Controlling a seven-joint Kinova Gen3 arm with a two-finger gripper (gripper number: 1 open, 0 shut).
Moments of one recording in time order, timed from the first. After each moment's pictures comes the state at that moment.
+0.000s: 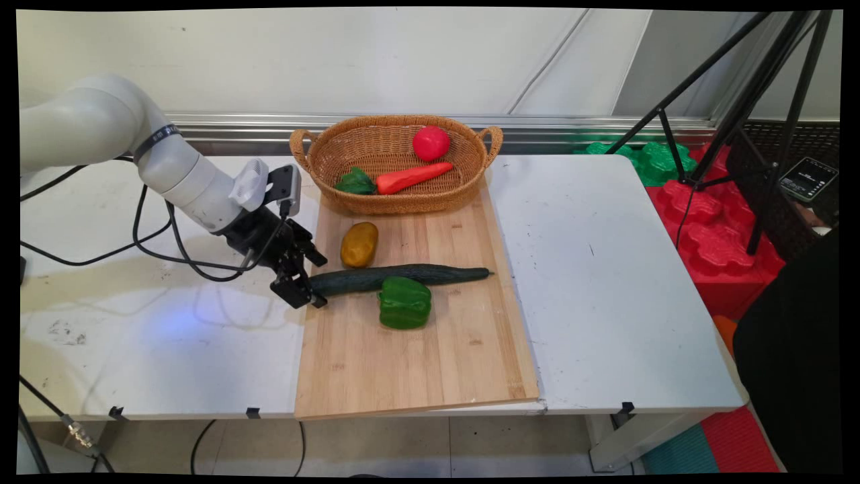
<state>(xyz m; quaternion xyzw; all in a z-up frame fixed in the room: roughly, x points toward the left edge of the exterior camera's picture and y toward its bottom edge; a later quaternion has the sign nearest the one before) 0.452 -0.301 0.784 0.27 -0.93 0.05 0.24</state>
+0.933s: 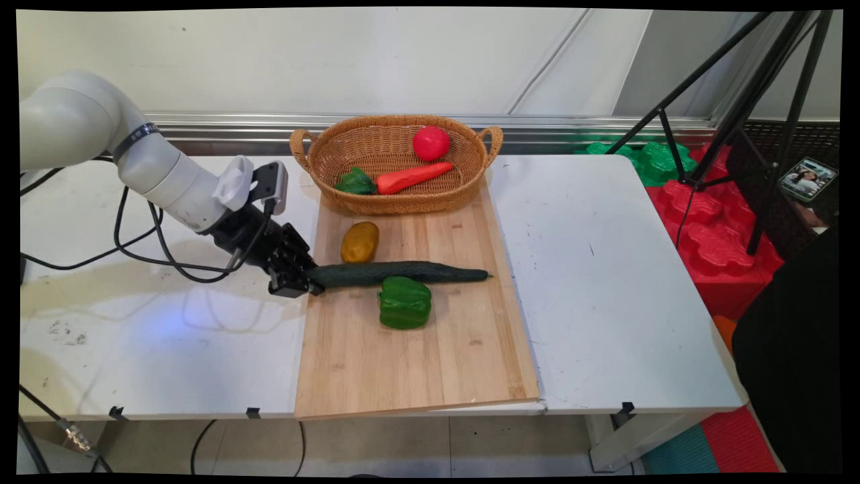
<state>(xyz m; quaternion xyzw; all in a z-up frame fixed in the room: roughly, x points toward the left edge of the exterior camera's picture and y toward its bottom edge) 0.462 -0.286 0.793 0.27 -0.93 0.07 0.25</state>
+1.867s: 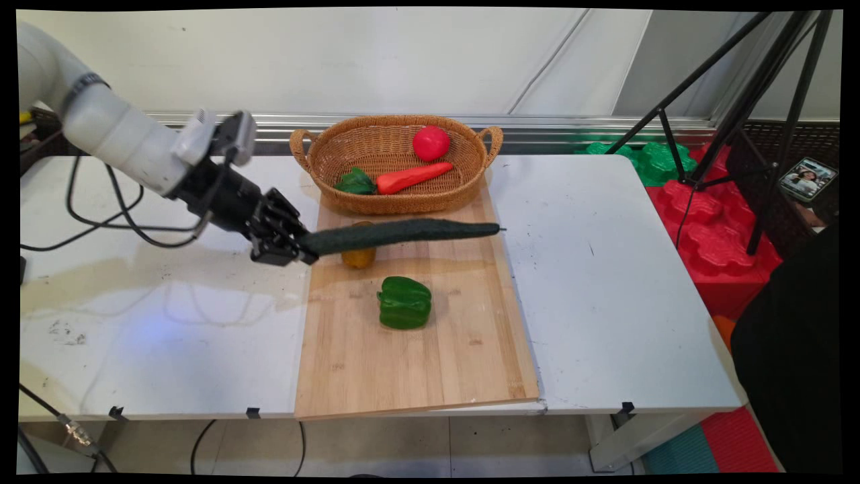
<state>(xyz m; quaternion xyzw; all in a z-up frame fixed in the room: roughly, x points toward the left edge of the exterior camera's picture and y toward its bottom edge) 0.481 -0.275 0.855 0.26 -0.91 0.08 0.31</state>
